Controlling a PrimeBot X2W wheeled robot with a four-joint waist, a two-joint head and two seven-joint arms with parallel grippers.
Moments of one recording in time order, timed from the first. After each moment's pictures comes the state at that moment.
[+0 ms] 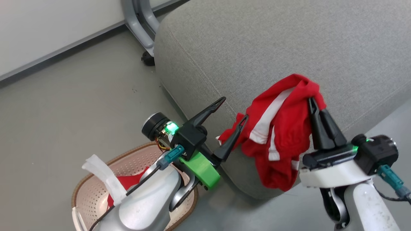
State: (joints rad) left arm -0.56 0.12 -0.79 0.33 -0.36 -0.13 -0.25; right arm -0.11 -0.08 0.12 -0.08 0.13 0.13 -0.26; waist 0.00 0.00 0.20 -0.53
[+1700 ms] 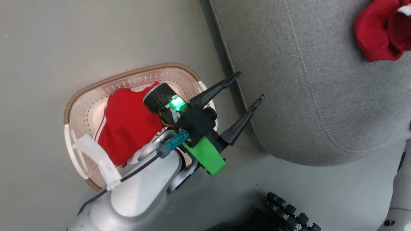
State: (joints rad) left arm -0.70 0.19 -0.87 0.18 -0.38 -0.11 -0.18; right arm -0.66 -0.07 -0.60 0.32 -0.02 0.13 -0.26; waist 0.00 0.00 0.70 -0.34
